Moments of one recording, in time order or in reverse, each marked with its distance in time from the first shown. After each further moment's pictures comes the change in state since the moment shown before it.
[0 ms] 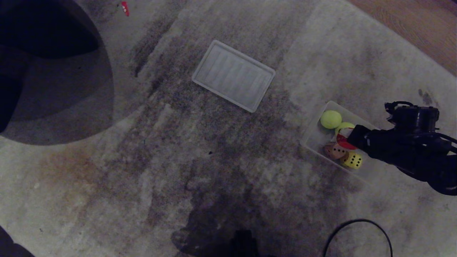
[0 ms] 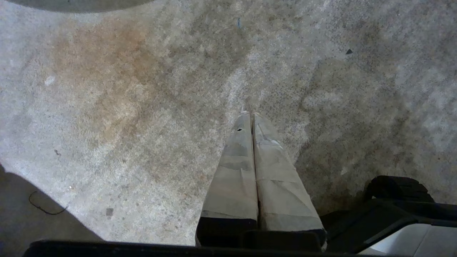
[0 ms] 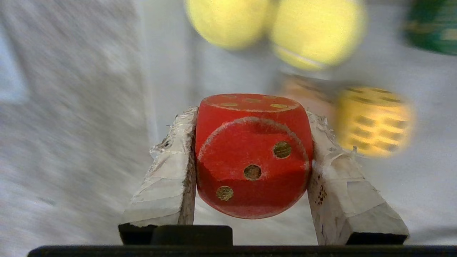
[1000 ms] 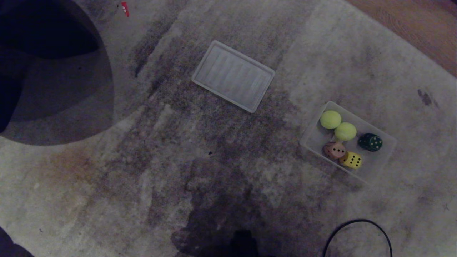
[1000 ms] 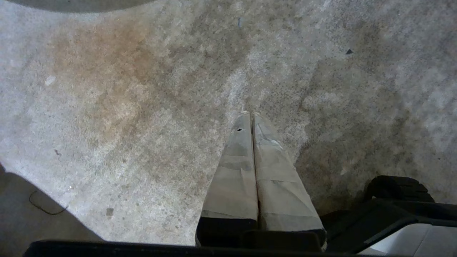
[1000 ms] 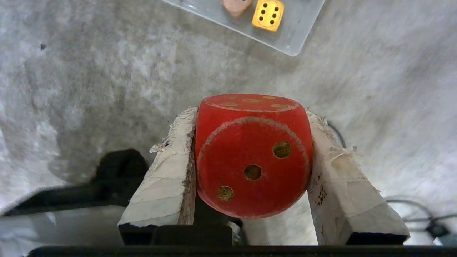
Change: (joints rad) left arm 0.000 0.000 0.000 0.000 0.000 0.000; right arm -0.061 -1.377 0.463 0.858 0.015 -0.345
